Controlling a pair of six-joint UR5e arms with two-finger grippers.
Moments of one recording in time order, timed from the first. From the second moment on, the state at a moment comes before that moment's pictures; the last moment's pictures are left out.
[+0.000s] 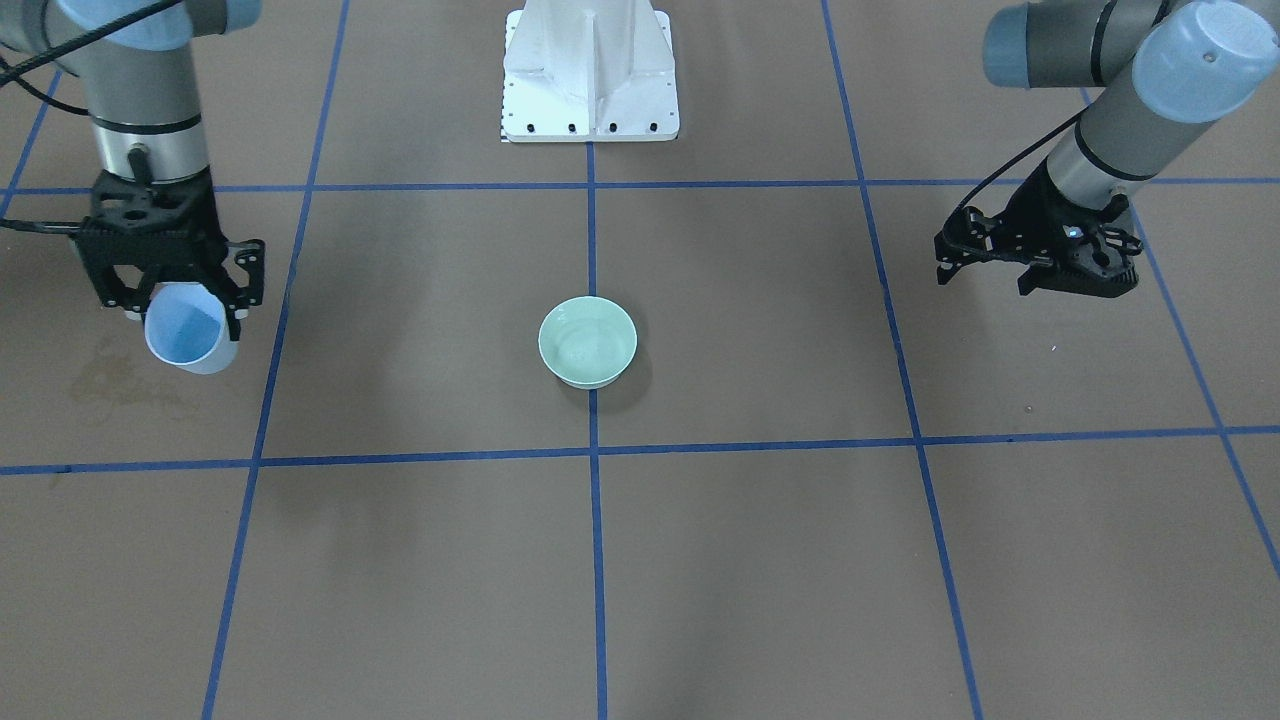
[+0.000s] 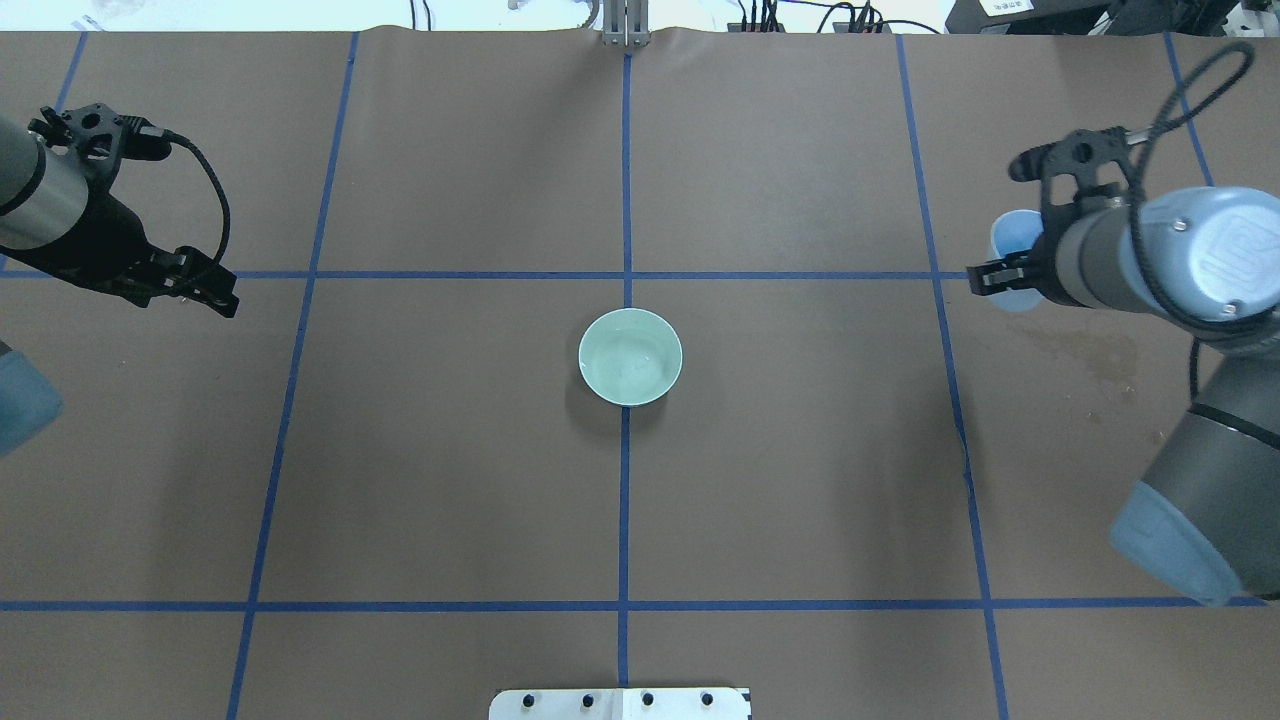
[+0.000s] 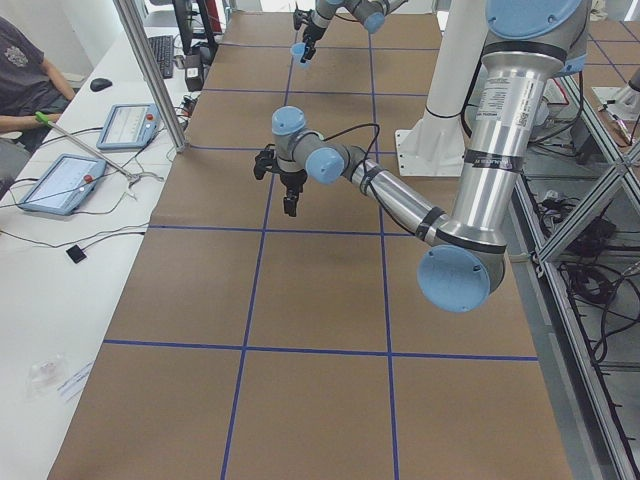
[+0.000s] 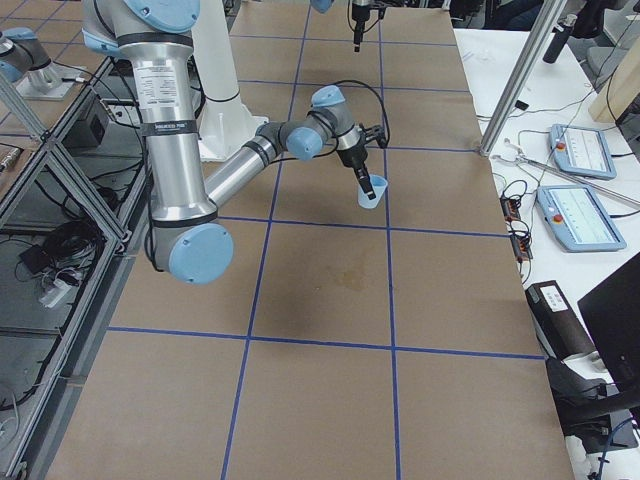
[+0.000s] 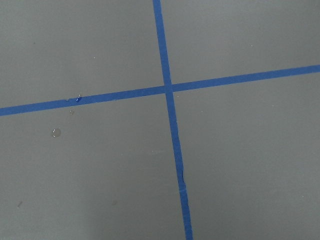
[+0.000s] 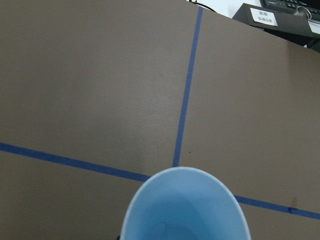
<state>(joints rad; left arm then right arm) -0.97 -1.76 -1.94 -1.61 -2.22 -0.69 0.76 -1.51 2.07 -1.40 1.58 0.83</state>
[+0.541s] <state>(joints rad) -0.96 -1.77 -1.95 -1.61 -2.22 -0.74 0.83 -1.71 2.03 -1.16 1.56 0.98</state>
